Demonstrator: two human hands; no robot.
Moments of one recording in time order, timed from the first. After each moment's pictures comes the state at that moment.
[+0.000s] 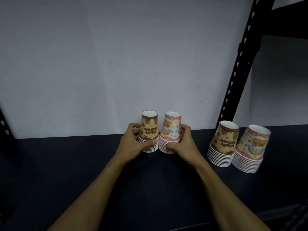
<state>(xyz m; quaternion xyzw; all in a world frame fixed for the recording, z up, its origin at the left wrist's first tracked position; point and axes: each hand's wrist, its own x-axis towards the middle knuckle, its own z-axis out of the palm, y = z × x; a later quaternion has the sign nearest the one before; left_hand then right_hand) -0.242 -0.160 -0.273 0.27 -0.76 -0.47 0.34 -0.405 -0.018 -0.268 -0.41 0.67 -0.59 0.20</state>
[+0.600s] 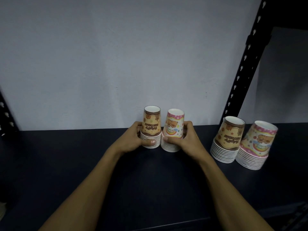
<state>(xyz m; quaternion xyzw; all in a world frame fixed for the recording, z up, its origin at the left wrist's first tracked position) -0.235 -0.176 -0.266 0.25 -0.80 -0.51 0.20 -0.399 -0.011 -0.261 -0.42 0.68 -0.57 0.20</state>
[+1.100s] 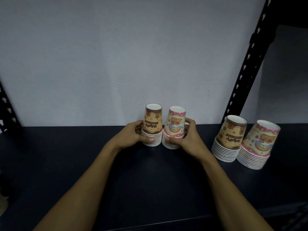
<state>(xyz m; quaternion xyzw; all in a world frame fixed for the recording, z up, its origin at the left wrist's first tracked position) -0.229 -0.184 -0.263 0.22 -0.79 -0.54 0.19 -0.407 -0.011 -0.265 -0.44 0.69 -0.53 0.20</state>
